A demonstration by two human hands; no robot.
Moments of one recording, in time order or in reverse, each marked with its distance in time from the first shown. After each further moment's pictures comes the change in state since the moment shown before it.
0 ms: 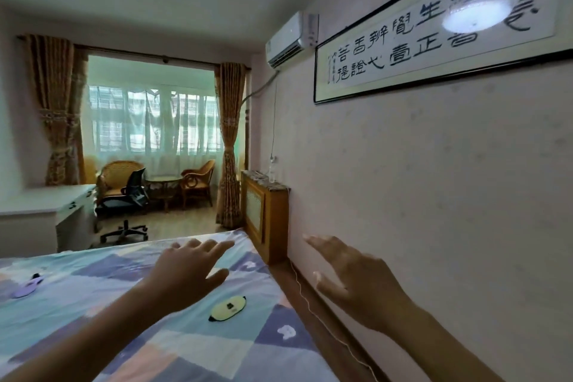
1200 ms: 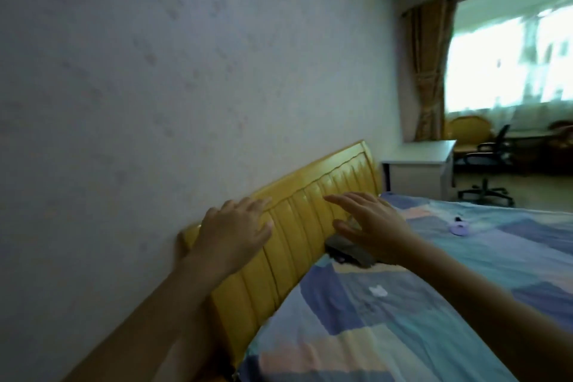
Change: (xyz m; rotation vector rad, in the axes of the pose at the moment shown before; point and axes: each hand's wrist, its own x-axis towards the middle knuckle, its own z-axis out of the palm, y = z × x) left_hand -0.696 -0.623 -0.173 0.462 -0.156 -0.940; right_hand 0.214 -0.960 0.188 0.637 -0.008 -0.823
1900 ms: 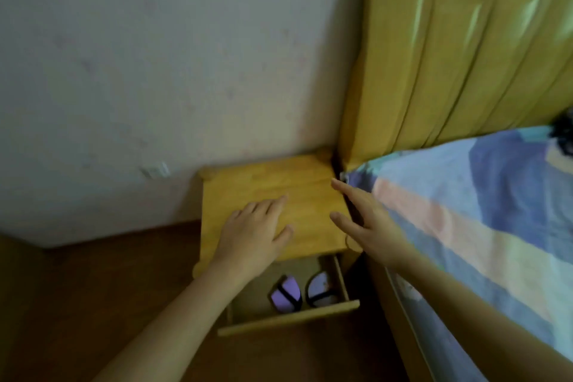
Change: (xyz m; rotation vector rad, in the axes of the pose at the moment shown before) left_hand -0.261 -0.061 0.398 -0.134 -0.436 -0.734; right_hand -0.052 -0.103 0.500 0.775 -0.731 -0.221
